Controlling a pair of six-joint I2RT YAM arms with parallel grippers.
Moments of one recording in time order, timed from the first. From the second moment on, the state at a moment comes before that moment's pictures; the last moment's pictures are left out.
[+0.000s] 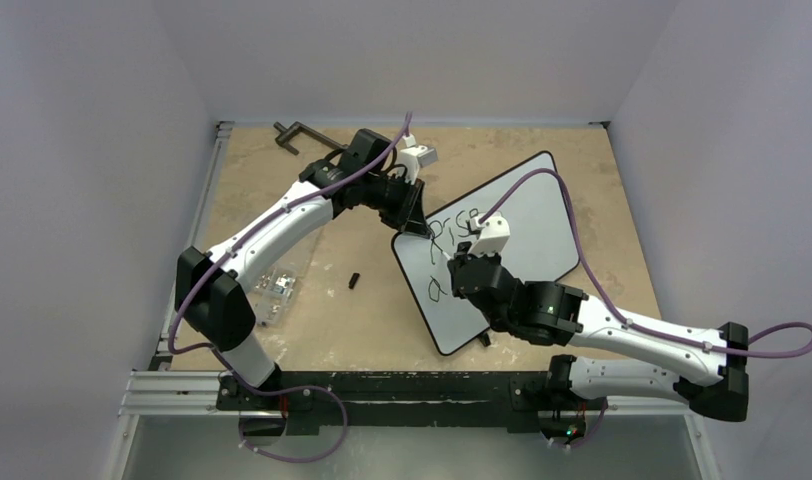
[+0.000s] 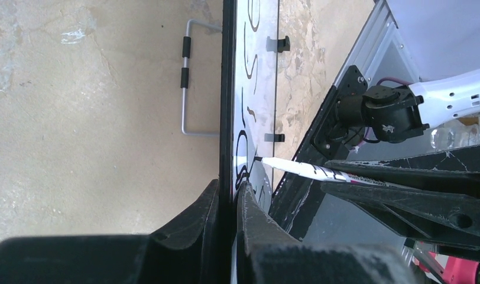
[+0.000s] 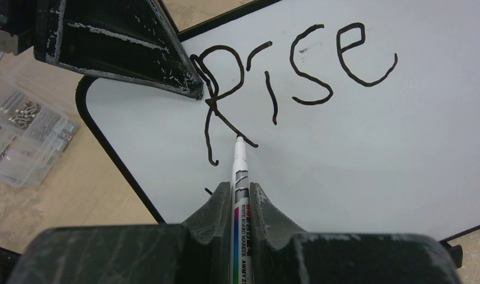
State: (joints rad) left arm -0.63 1.66 1.56 -0.71 0.59 -0.18; right arm 1.20 0.99 0.93 -0.55 0.81 0.67
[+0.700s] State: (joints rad) left arm -0.62 1.67 1.56 -0.71 0.60 -0.18; right arm 1.19 0.91 0.83 -0.54 0.73 0.71
